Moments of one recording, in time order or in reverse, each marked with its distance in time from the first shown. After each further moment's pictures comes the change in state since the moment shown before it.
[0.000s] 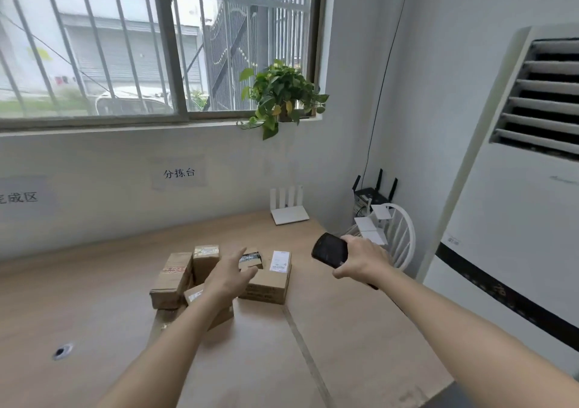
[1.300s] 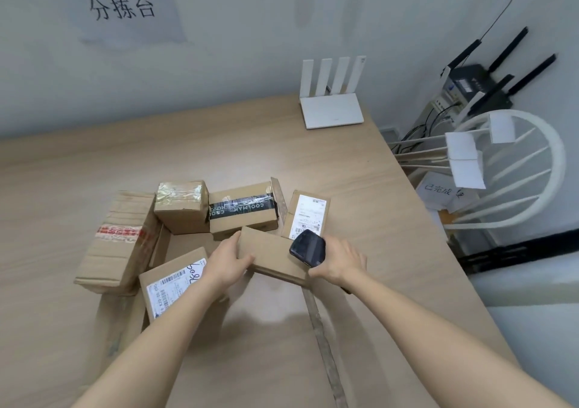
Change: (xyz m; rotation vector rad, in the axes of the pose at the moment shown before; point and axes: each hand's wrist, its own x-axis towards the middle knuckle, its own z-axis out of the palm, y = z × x) left_hand 0.334 -0.203 0.195 0.029 -0.353 -0.427; right_hand 0.367 -0.017 0.330 -0.001 -0.565 0.104
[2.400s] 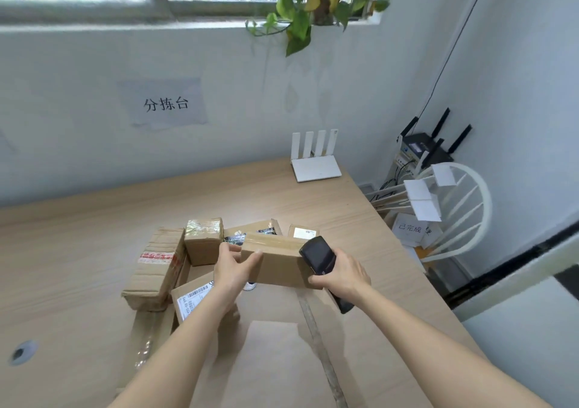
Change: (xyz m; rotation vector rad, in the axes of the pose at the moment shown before) left_hand -0.128 0.034 -0.046 -0.660 0.319 0.007; right_hand -0.146 -0.005 -0.039 0.359 0.246 -0.036
